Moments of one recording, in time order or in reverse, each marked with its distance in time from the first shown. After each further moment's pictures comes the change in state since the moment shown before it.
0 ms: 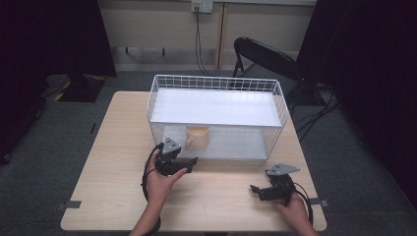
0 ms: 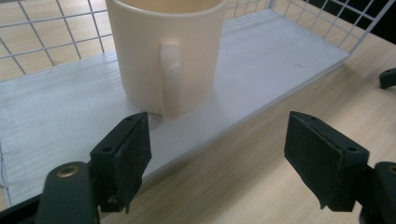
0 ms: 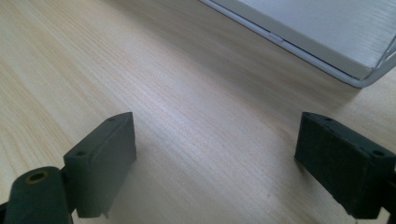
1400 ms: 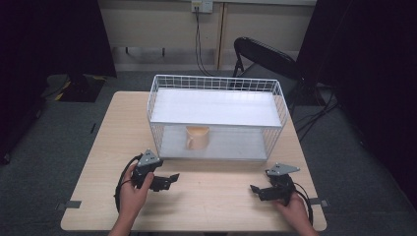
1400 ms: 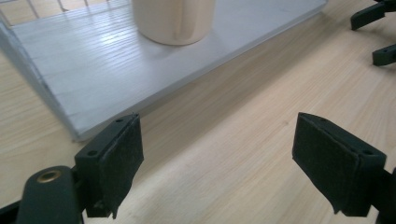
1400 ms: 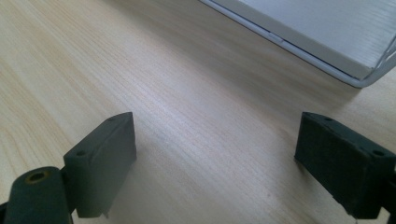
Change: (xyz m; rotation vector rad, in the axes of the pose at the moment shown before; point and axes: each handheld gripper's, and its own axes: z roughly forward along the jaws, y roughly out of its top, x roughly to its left) left arm 0.029 -0.036 -0.054 0.086 -0.076 0.040; right arm 0.000 0.000 0.000 0.001 0.000 0.001
